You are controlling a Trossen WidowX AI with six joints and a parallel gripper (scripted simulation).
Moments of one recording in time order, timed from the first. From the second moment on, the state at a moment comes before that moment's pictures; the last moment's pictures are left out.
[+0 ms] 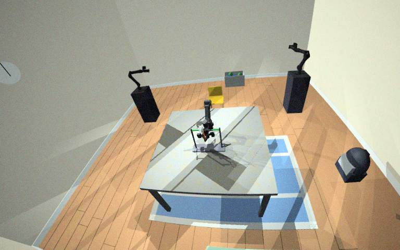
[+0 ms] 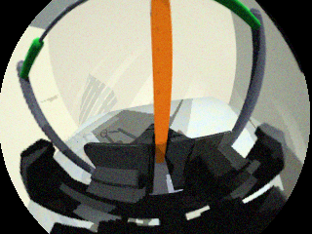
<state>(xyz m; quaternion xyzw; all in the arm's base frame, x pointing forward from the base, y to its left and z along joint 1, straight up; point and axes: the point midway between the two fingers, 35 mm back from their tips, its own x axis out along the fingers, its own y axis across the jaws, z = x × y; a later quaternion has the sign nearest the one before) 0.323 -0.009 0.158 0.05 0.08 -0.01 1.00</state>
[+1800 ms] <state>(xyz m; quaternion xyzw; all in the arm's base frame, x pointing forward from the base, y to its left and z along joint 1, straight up) 0.336 0.012 0.163 -0.08 0.05 0.04 1.00</state>
